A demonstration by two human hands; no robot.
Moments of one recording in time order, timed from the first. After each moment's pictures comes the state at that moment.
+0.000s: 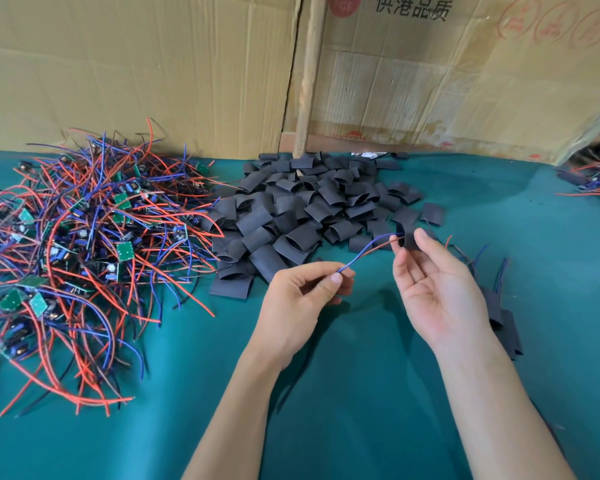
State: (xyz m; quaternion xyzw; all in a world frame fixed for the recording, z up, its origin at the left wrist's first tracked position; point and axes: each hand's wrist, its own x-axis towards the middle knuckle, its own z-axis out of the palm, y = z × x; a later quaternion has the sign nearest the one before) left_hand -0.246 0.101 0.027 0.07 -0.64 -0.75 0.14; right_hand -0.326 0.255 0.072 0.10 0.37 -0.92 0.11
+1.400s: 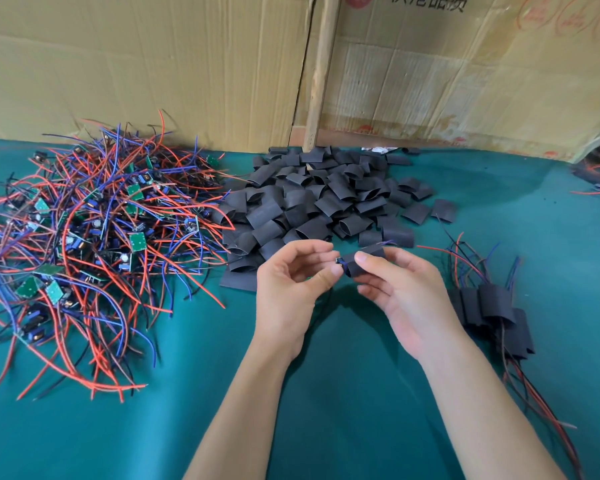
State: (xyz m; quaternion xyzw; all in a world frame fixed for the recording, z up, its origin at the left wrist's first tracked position) left_hand -0.244 0.095 0.028 0.10 -0.55 -0.79 0.25; right_hand -0.304 0.232 0.061 -0.01 0.60 -0.78 0.18
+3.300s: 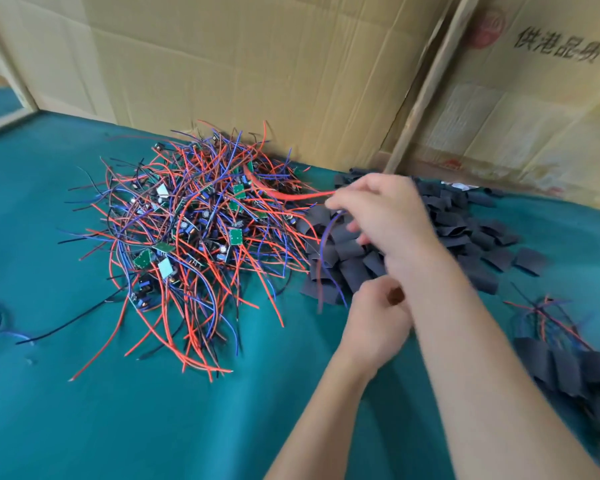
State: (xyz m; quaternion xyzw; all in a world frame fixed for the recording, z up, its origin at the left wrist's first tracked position) left_hand -0.255 0.096 0.031 0.17 -0.63 -0.74 0.15; right_hand -0.304 0.078 0.143 -0.21 0.82 -0.52 0.10
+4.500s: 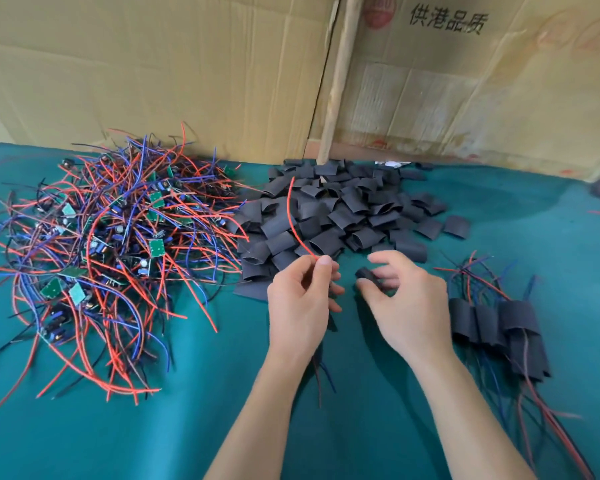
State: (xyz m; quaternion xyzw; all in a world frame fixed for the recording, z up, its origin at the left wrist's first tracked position) left_hand -0.248 0.099 0.030 0.21 -0.64 -0.69 0.27; right_hand -0.305 0.222 0.049 -0.17 0.90 -0.40 -0.09
